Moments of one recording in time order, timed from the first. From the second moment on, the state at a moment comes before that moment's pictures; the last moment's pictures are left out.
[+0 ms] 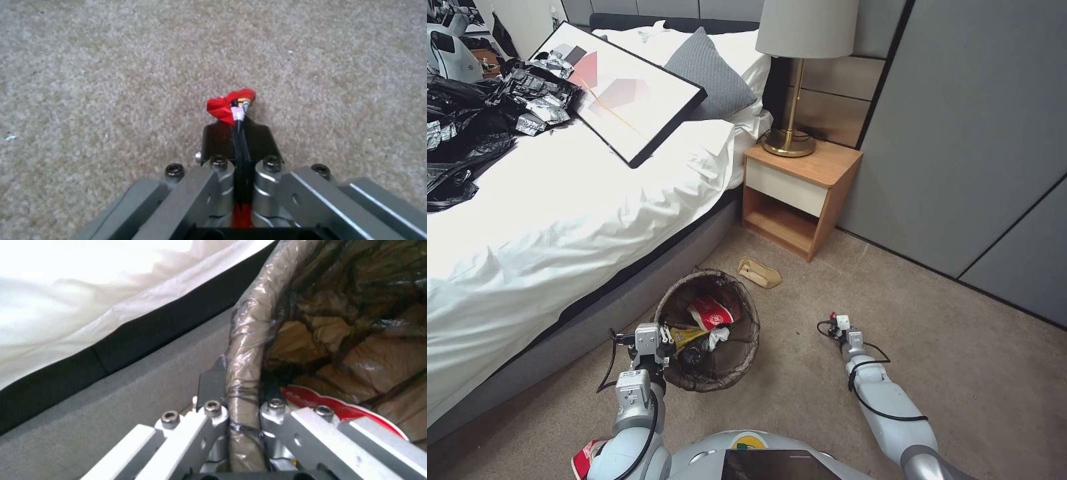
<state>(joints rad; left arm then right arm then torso) 1.83 -1.52 -0.35 -2.35 0.05 0.28 -0.30 -0.93 1.30 0.45 0.76 0.12 0.14 -0.04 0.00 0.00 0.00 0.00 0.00</state>
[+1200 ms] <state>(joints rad) 1.83 -1.51 -0.31 -2.32 0.04 0.29 -0.30 -1.29 1.18 0.09 1.97 0.36 0.40 -0.50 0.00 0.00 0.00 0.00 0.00</state>
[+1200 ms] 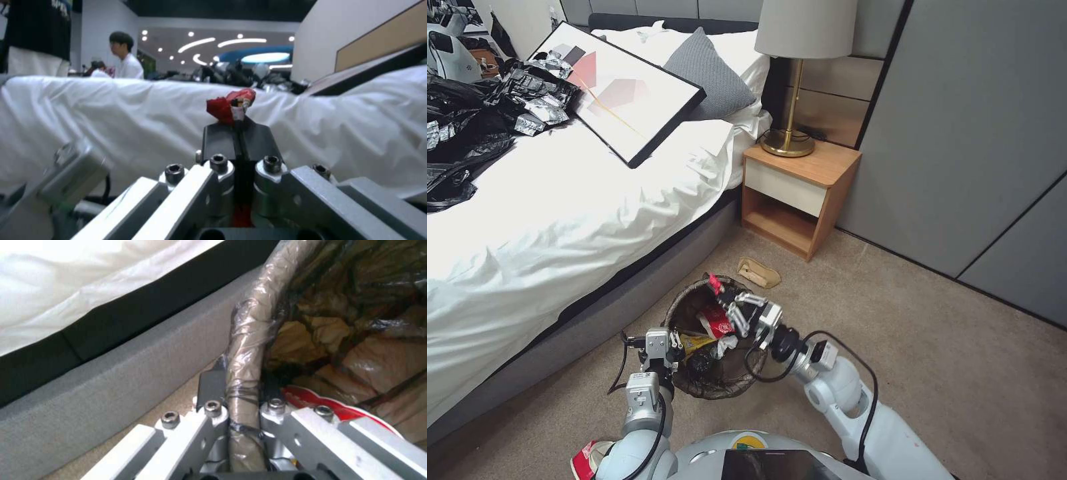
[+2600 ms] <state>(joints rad) 1.82 -1.51 -0.33 -2.33 0.04 0.30 -0.30 -1.40 1.24 0.13 2.04 0.17 0.40 -0.21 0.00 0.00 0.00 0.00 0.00</state>
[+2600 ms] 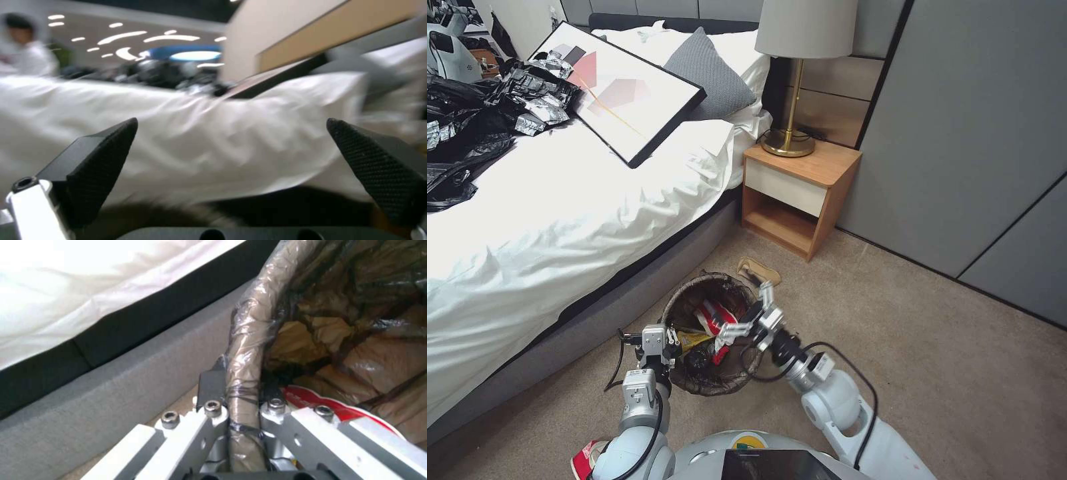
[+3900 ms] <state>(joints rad) 1.80 -1.51 -0.36 -2.33 0.08 0.29 -0.32 -1.69 1.36 0.43 2.09 0.05 0.60 0.07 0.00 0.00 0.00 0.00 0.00</state>
